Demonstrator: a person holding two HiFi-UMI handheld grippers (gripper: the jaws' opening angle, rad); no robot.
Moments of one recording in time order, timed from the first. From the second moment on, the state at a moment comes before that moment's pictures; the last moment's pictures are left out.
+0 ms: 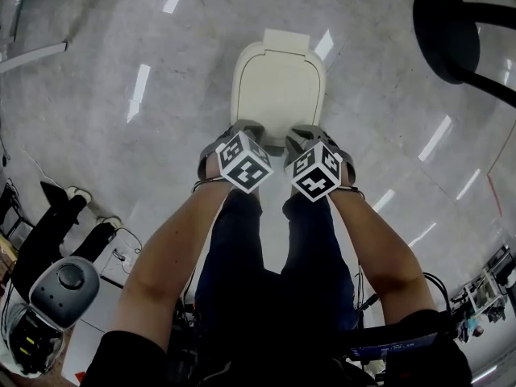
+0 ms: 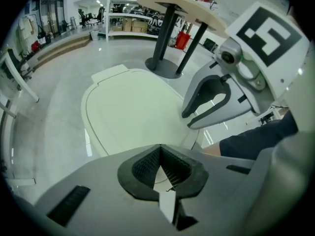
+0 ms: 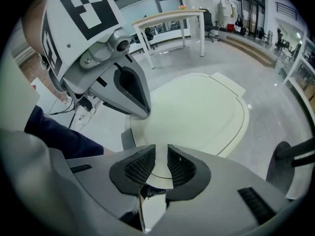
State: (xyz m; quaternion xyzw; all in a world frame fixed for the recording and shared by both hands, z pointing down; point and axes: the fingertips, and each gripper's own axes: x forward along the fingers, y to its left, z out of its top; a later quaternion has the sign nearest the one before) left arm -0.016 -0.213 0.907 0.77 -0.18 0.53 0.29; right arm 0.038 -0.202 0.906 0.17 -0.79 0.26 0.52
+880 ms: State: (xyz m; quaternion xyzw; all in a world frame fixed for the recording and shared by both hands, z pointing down) left arm -0.018 -0.338 0.508 0.86 -0.35 0.24 0.29; right arm 0.043 -0.358 0.497 0.32 -0.89 0.26 0.20
